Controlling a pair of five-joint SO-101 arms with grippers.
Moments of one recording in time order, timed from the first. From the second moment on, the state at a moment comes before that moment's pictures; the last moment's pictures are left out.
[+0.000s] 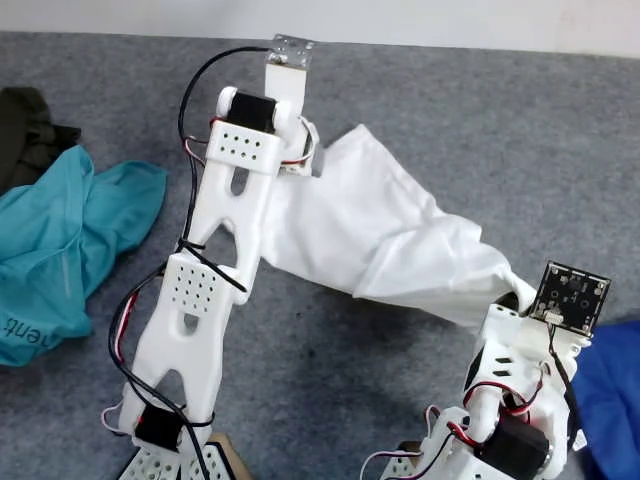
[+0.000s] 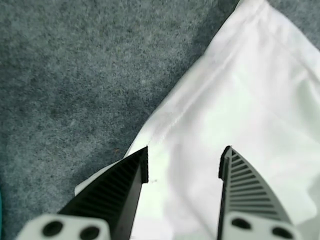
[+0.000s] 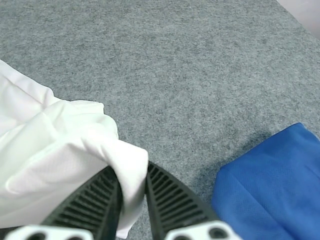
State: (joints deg) left arm 10.7 59.2 -83.4 101.3 6.4; right arm 23.7 -97.2 69.8 67.1 9.9
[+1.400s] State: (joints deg) left arm 13.6 57.8 -77.4 76.0 6.4; right arm 12.1 -59.9 61.6 47.8 -4.4
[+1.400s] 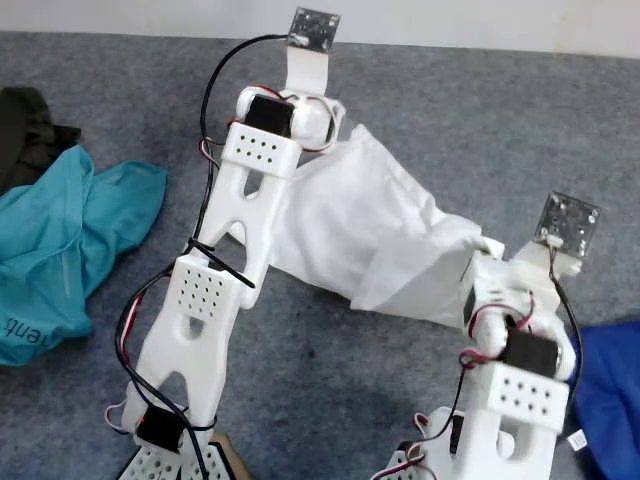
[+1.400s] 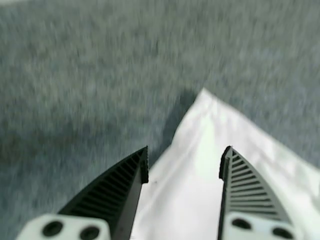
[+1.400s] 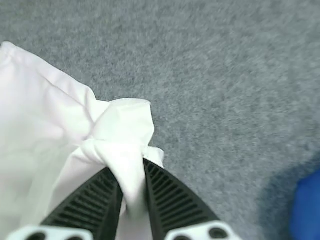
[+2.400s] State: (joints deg) left arm 18.4 82.7 -76.8 44.6 6.5; right arm 11.1 -57.3 61.6 43.6 -5.1
